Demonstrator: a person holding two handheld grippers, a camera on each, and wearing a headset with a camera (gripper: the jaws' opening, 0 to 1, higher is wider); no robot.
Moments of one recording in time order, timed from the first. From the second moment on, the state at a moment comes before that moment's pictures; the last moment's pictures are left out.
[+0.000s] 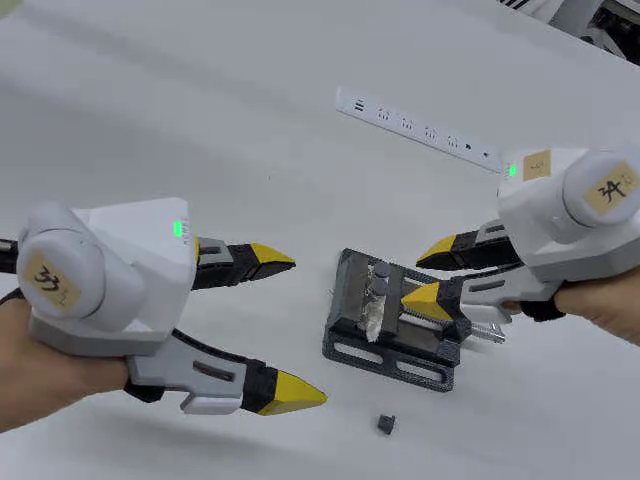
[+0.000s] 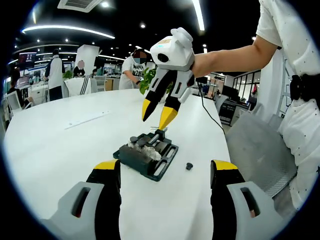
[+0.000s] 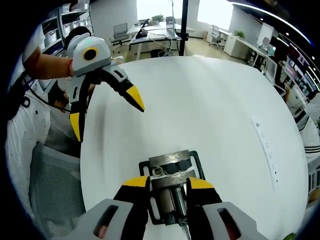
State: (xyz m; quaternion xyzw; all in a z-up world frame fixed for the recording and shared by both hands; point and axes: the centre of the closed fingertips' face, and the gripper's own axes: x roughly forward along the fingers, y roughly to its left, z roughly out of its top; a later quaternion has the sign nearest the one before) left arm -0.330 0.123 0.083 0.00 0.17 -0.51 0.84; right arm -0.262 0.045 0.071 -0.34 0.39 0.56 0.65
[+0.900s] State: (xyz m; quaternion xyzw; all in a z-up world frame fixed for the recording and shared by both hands) left arm -0.348 0.119 0.086 0.03 0.20 -0.51 0.84; right arm -0.306 0.003 0.075 -0.20 0.32 0.54 0.75
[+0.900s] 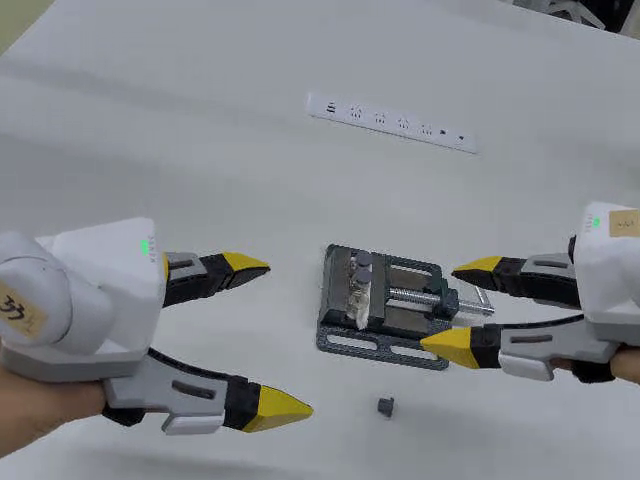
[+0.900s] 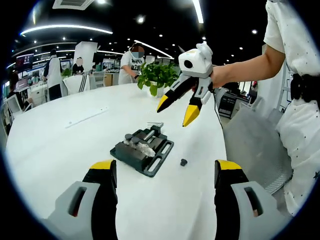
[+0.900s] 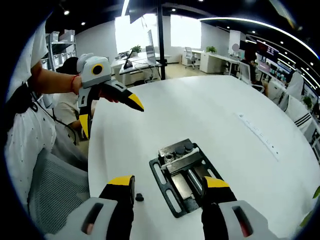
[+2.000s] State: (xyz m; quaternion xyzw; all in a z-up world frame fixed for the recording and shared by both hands) left arm -0.363 0.104 0.071 0.07 0.24 -0.54 0.81; right arm -0.358 -0.016 0.007 -0.15 0.32 0.55 0.76
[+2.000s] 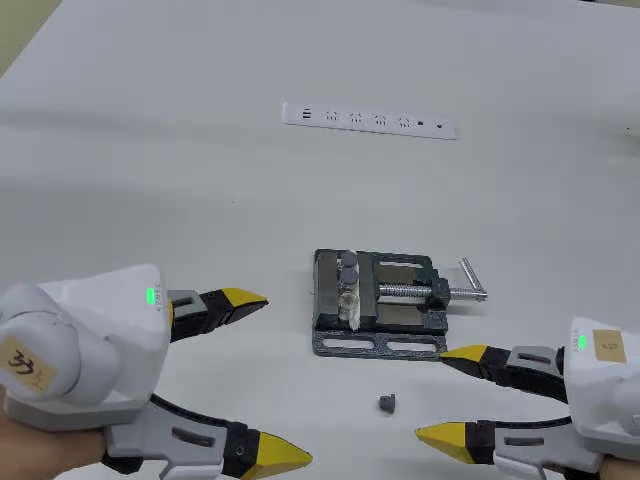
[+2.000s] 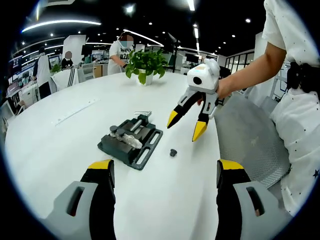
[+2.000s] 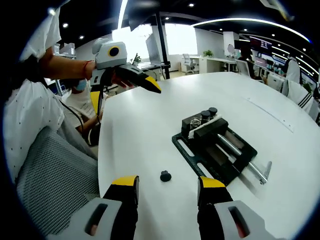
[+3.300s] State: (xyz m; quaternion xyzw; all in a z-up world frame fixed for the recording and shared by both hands) left arm -0.366 0.096 0.069 0.07 0.25 -0.55 0.80; right arm -0.363 0.008 -0.028 -0.18 0.32 0.59 0.72
